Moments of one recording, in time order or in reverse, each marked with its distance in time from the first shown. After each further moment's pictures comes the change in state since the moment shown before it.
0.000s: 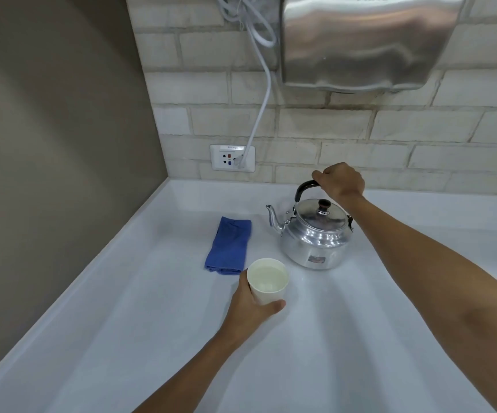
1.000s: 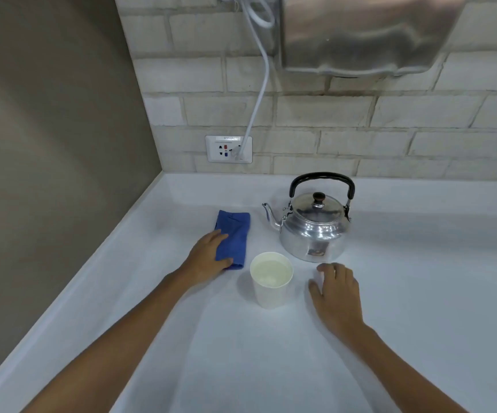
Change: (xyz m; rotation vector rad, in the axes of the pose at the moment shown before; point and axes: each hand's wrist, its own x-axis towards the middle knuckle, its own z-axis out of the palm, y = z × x) left_hand 0.090 -0.004 -0.096 0.643 -0.136 0.172; right_hand -0.197 0.080 0.076 -0.266 -0.161 -0.020
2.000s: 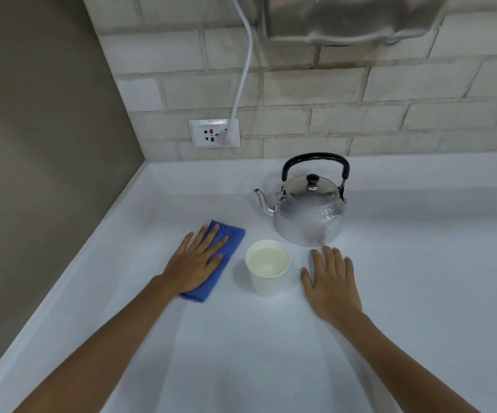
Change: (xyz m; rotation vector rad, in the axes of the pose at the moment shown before) left_hand -0.005 -0.041 0.016 0.689 -0.092 0.213; right_hand -0.006 -0.003 0.016 -0.240 -0.047 -0.009
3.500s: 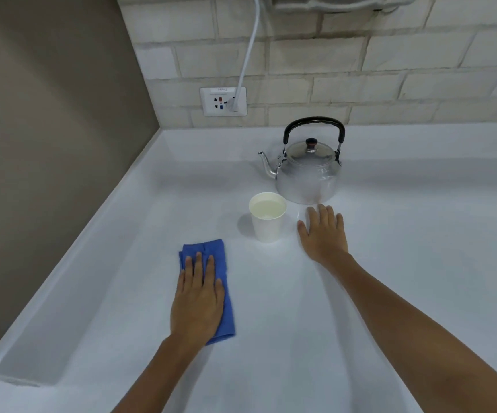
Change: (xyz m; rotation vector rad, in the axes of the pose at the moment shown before) left_hand -0.175 0.113 -0.004 -0.112 -0.055 -0.387; right_hand 0.000 0.006 0.005 0.036 0.009 -0.050
